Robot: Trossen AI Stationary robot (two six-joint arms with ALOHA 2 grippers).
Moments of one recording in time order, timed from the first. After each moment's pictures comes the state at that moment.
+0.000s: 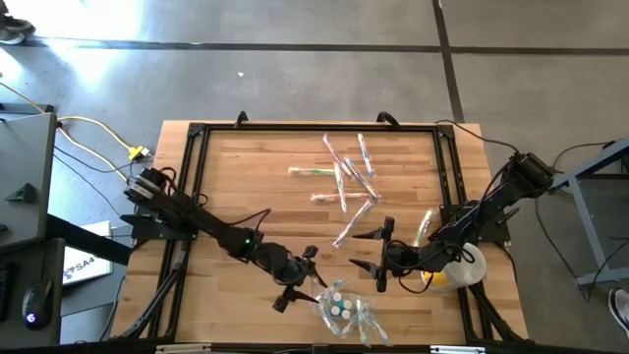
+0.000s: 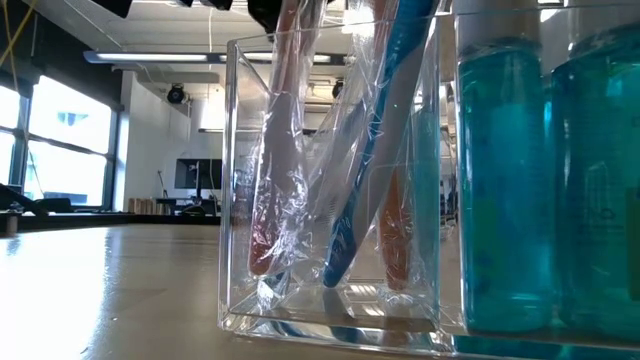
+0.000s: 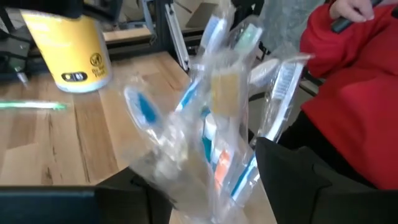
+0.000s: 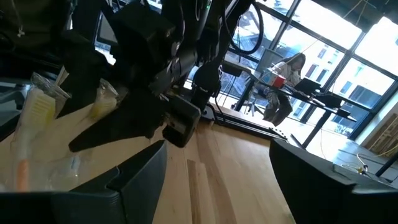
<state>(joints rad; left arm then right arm) -0.44 1.72 0.97 0.50 0.07 -0.03 0.67 1.41 0.60 0.75 0.81 -0.31</state>
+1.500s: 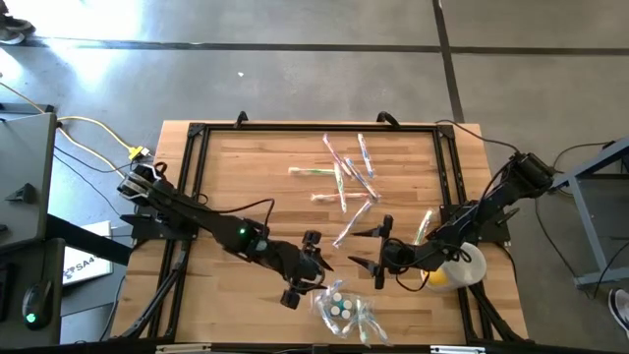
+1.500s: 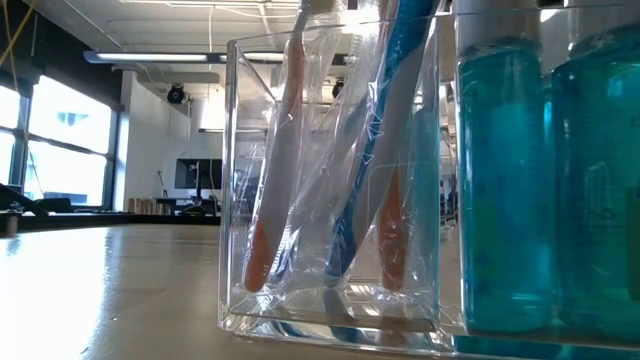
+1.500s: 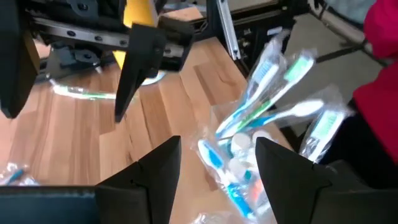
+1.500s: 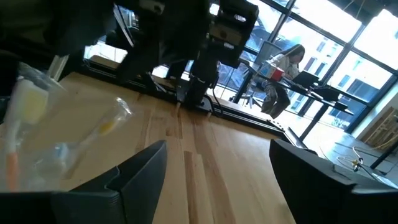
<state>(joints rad) -0.45 1.66 1.39 -0.20 -0.15 -0.03 0.64 1.41 0.60 0.71 0.81 -0.28</state>
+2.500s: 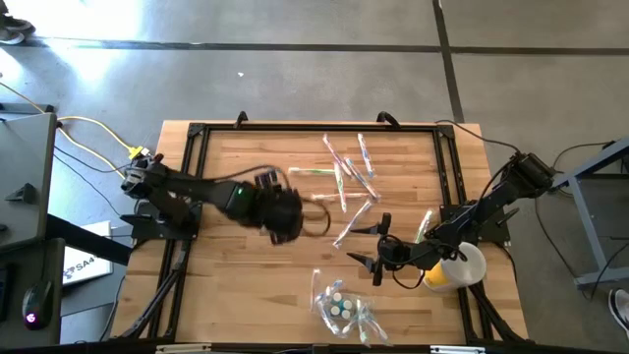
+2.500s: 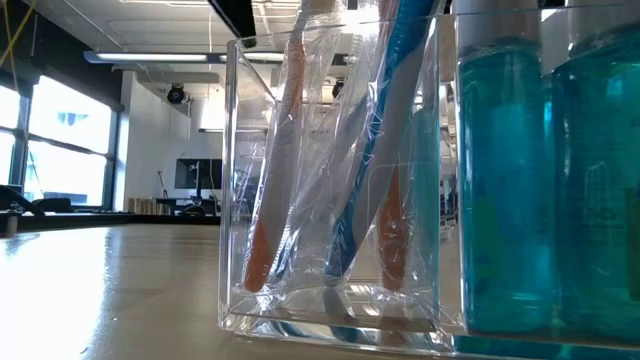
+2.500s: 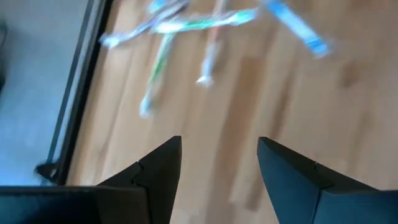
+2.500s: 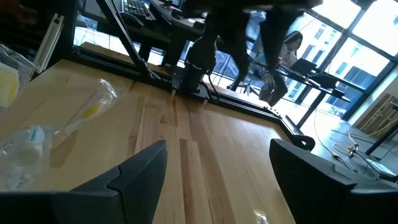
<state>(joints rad) -0.27 1.66 1.71 -1.31 -0.56 -0.45 0.62 1.41 0.60 0.64 0.81 -0.23</state>
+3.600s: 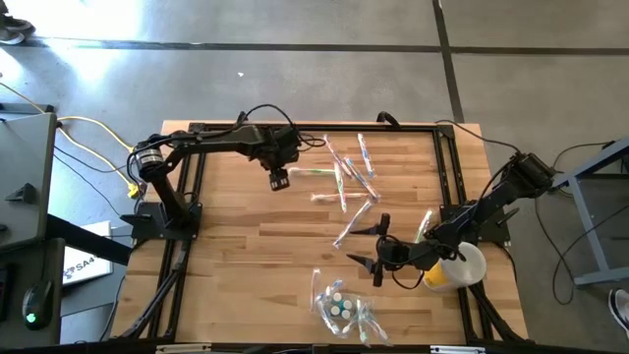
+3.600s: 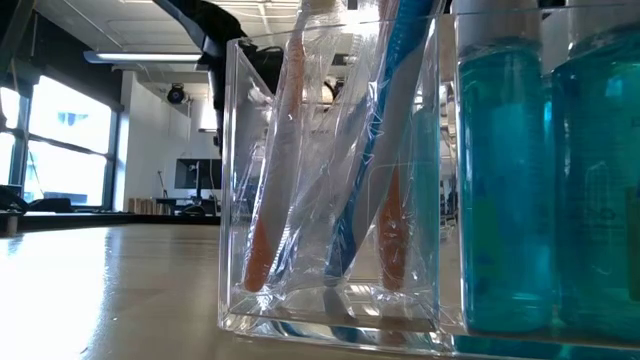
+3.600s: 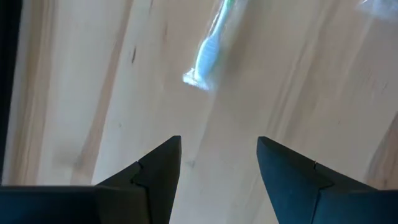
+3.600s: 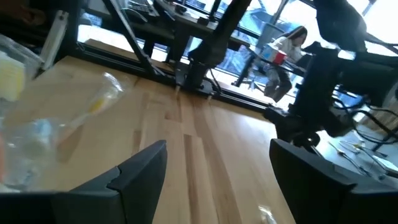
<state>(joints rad) 0.45 1.70 1.24 -0.79 -0.09 0.16 0.61 1.40 0.60 0.62 0.79 -0.20</state>
